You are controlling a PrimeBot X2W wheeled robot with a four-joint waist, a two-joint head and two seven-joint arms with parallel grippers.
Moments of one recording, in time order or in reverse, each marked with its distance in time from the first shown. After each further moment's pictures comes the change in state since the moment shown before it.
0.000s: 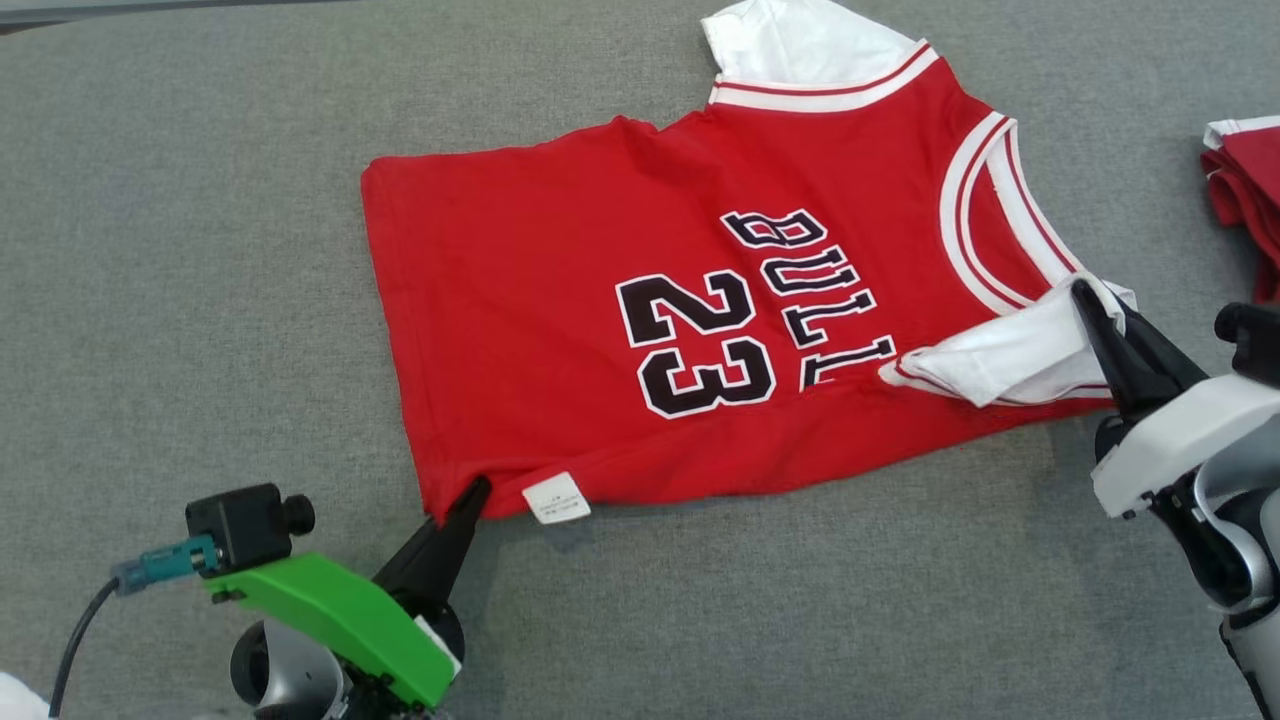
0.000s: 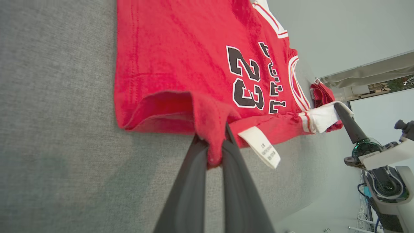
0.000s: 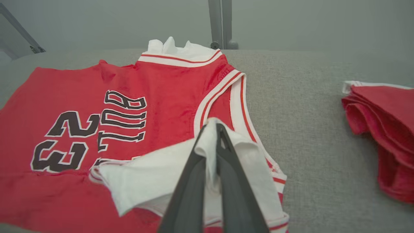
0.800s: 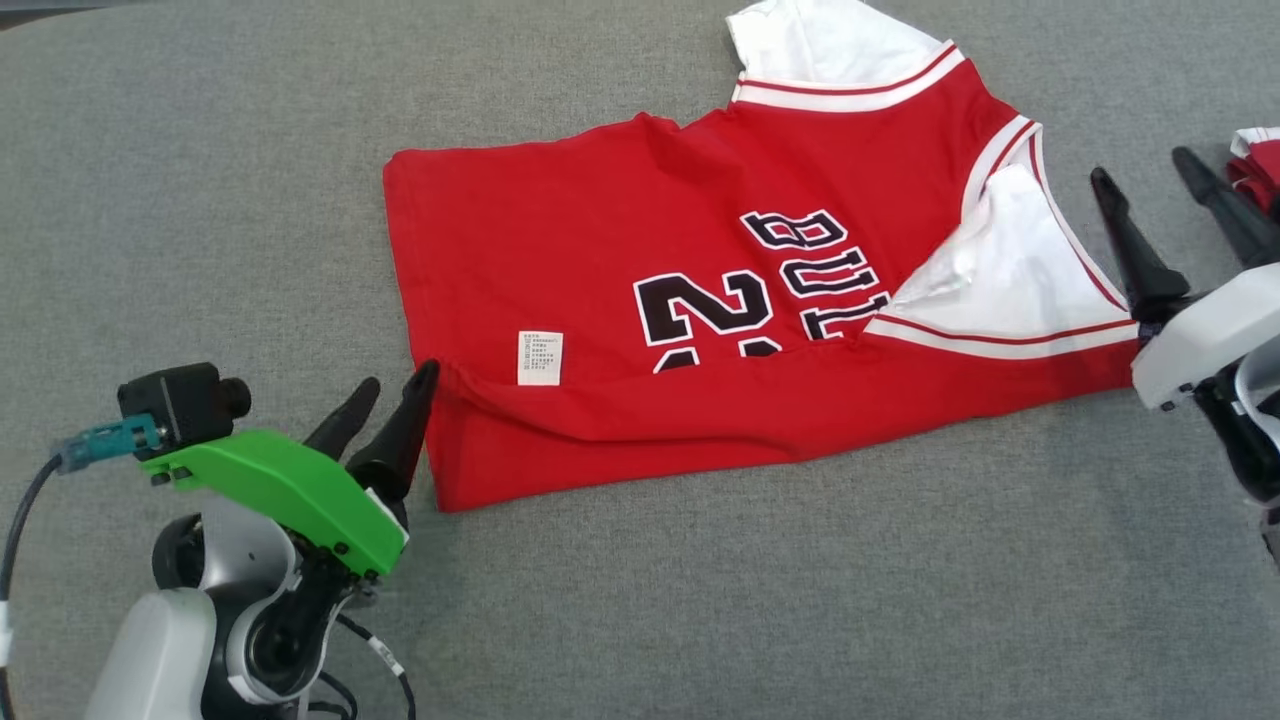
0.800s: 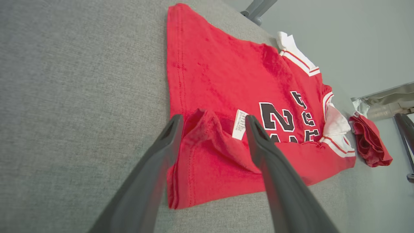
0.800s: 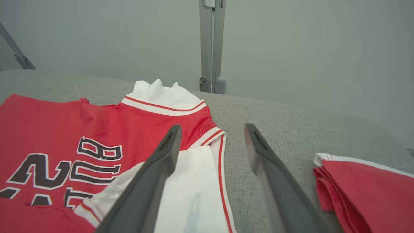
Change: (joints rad) left arm -0.242 0.032 0.029 0.167 0.060 0.065 0.020; right arm -0.214 -0.051 0.028 0.131 -0.042 0.000 -0.037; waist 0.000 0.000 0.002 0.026
